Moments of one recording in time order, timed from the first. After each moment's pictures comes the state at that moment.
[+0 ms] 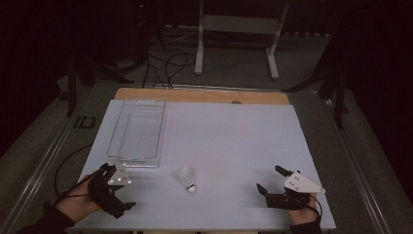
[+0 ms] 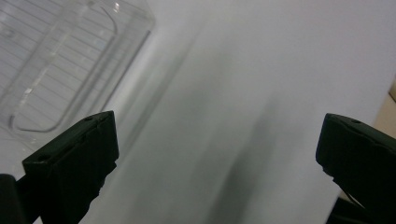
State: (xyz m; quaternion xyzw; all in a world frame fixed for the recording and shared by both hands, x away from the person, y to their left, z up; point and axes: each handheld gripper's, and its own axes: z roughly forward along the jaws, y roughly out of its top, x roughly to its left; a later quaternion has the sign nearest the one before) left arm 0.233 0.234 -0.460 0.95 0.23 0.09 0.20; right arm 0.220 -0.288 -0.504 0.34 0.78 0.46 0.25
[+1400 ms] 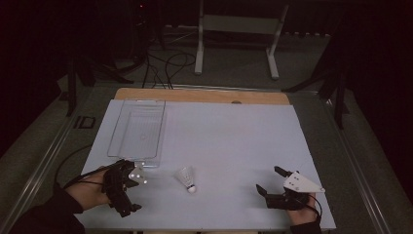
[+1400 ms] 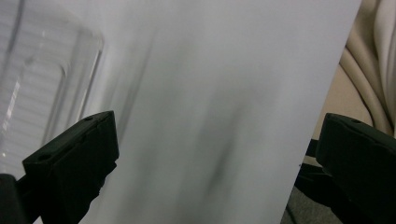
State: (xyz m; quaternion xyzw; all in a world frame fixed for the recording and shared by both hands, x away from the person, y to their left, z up) left arm 0.249 0.194 -0.437 0.98 0.14 0.02 0.13; right arm 0.221 -0.288 -0.505 0.34 0.78 0.46 0.24
